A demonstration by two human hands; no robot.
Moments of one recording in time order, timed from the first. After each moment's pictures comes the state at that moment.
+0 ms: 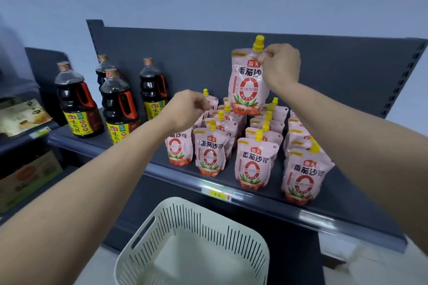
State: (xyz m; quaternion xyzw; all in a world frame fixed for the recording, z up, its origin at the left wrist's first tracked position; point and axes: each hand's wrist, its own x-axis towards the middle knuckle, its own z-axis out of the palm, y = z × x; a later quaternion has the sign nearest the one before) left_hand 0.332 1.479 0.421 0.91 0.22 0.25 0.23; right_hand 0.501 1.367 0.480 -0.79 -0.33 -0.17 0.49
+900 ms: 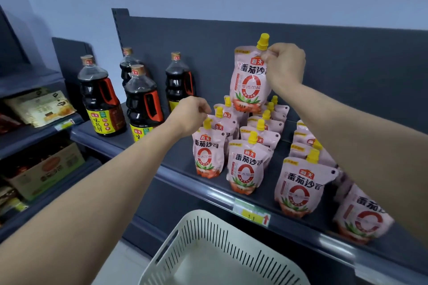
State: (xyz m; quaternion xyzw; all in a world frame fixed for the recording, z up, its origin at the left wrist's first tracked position) left_hand 0.335 1.591 0.388 0.89 0.31 0.23 0.24; right_hand 0.501 1.489 0.463 -0.77 -0.35 -0.14 0.51
